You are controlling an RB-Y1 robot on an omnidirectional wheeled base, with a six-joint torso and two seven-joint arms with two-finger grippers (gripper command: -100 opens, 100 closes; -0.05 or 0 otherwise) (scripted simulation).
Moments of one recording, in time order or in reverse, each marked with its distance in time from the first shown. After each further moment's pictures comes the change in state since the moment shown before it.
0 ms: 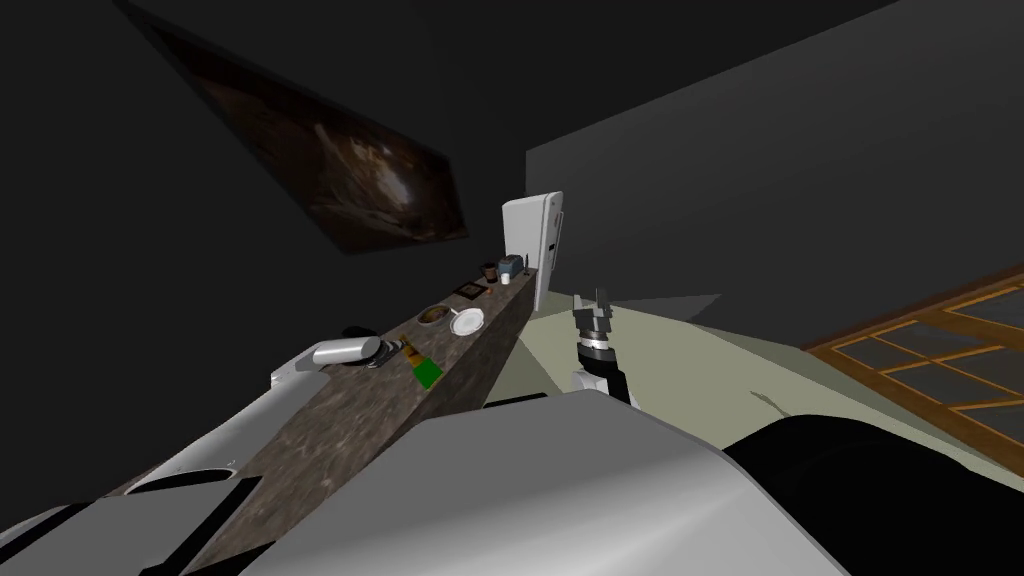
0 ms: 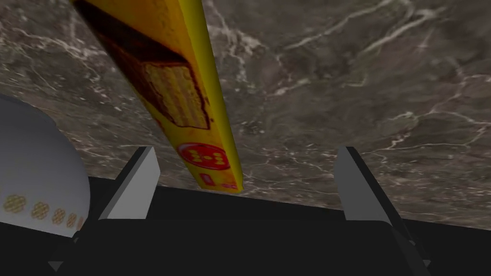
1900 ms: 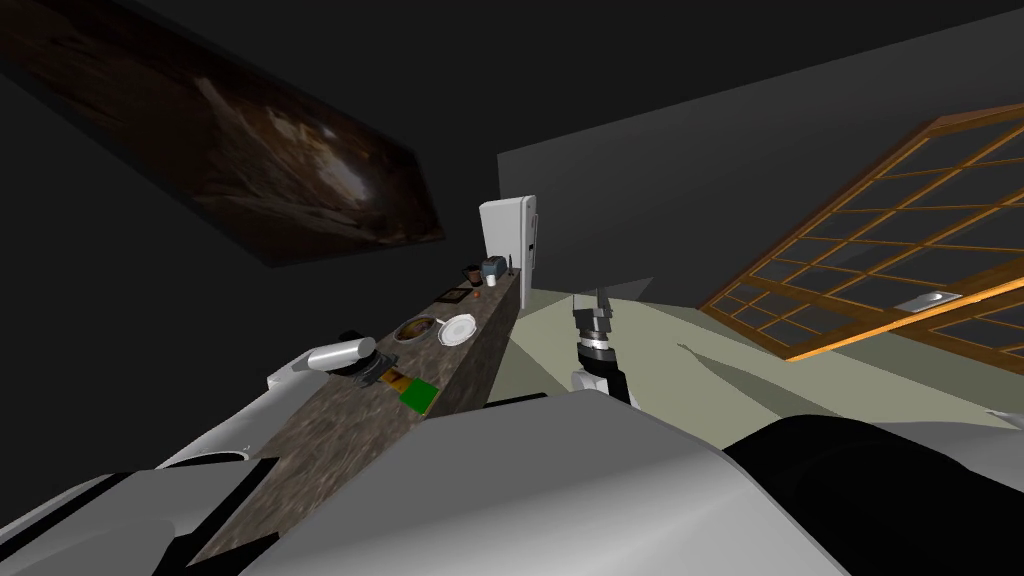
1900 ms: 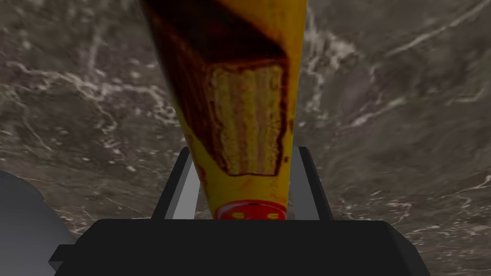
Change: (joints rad) left arm -0.076 -0.003 -0.052 0.211 0.106 0.181 0.000; right arm 0.000 0.000 0.000 0.000 0.000 0.000 0.000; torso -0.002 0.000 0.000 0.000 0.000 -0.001
